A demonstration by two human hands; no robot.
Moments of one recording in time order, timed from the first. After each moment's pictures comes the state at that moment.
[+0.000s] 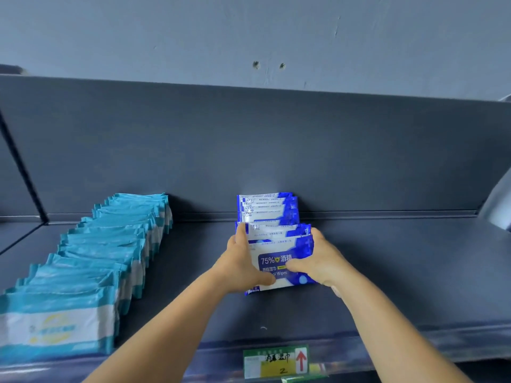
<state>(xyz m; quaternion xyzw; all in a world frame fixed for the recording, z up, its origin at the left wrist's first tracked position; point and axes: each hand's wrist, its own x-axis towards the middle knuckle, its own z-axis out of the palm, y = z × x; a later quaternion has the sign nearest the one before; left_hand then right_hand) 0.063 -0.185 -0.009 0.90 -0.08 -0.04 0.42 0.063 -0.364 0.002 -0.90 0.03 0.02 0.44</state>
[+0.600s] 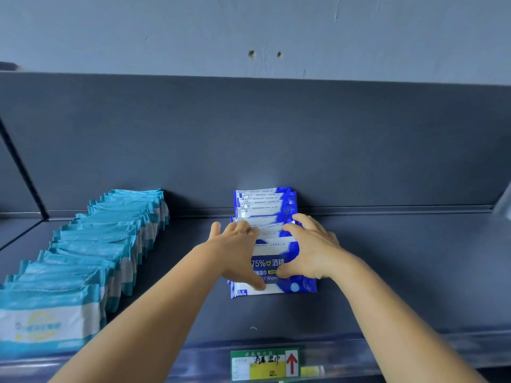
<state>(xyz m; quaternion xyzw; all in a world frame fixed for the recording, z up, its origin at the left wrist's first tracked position) 0.068 -0.193 0.024 0.99 -0.15 -0.04 -0.03 0.064 -0.366 0.031 -0.98 -0.11 0.05 0.14</state>
